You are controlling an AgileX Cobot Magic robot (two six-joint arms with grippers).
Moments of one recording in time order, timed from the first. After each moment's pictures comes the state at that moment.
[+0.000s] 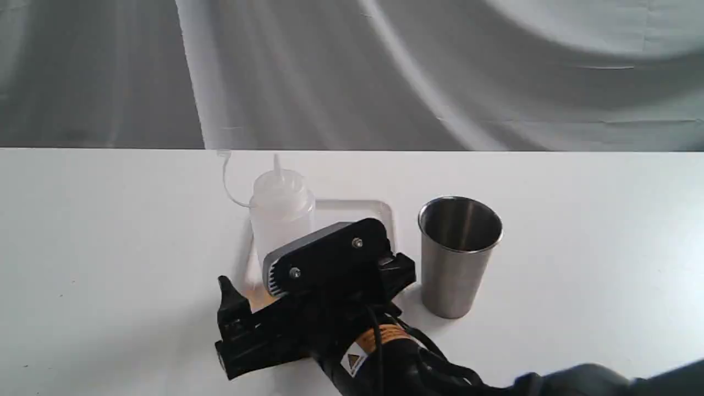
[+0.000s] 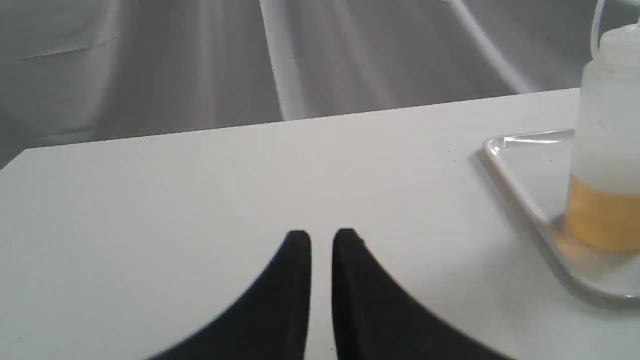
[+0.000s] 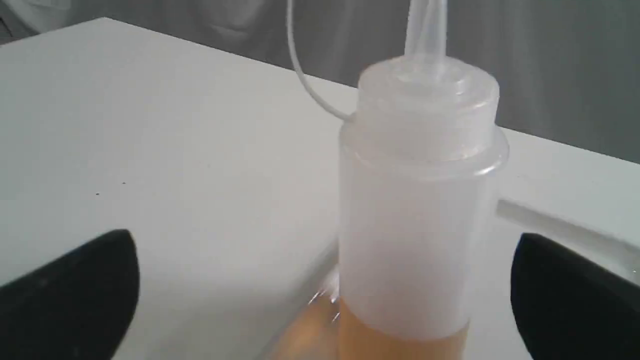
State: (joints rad) left arm 0.00 0.00 0.00 0.04 0.27 0.06; right arm 0.87 1.89 -0.80 0.61 -0.85 -0.34
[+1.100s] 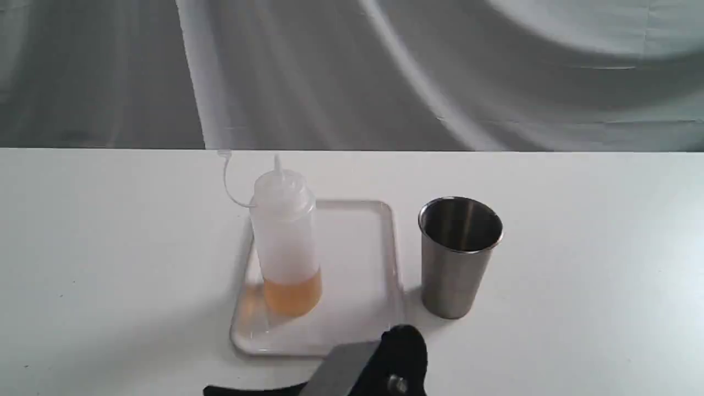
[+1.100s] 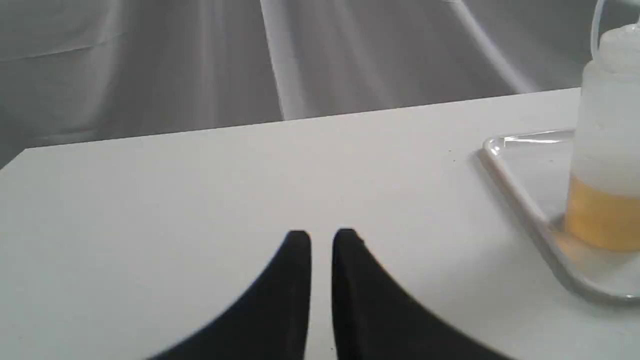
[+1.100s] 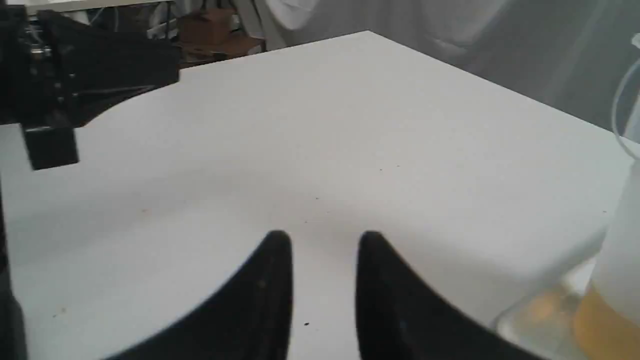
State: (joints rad) left arm 0.00 0.00 0.00 0.04 0.27 0.06; right arm 1.18 1.45 -0.56 0.54 -0.63 -0.39
